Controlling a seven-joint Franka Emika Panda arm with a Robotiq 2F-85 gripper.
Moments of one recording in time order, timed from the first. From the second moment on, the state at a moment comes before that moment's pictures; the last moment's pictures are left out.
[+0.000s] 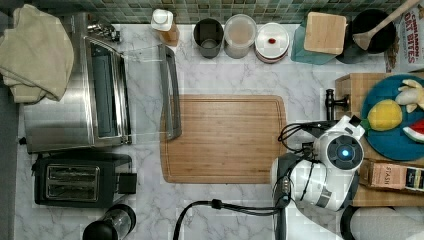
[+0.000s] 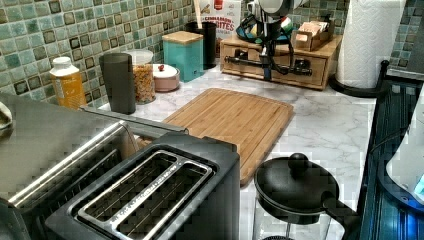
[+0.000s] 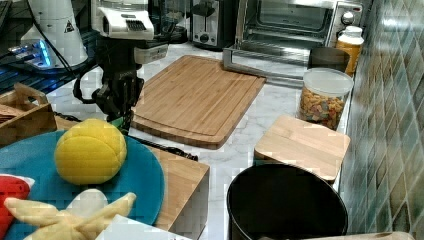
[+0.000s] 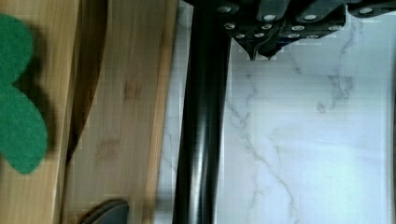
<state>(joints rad) -0.31 0.25 -0.23 -2.32 -0.26 1.09 -1.16</state>
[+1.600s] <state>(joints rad) -0.32 0.26 -0.22 -2.29 -0.15 1.05 -1.29</state>
